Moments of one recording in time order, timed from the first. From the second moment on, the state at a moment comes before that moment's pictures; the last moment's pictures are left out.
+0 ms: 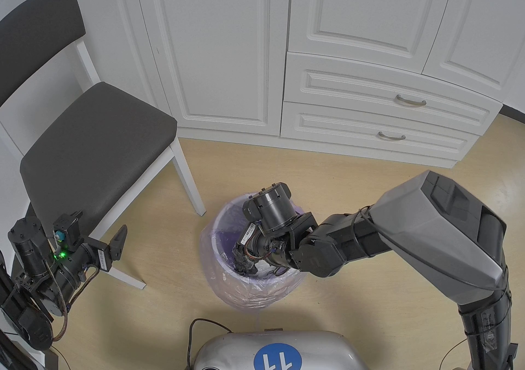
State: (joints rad) left arm -0.14 1.70 -0.02 -1.53 0.12 0.20; right arm 0.79 2.41 -1.54 -0.19 -0.24 1.03
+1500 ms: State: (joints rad) left arm -0.13 1.72 -0.02 -1.53 0.11 0.20; right arm 0.74 2.48 -1.38 -0.57 -0.38 0.71
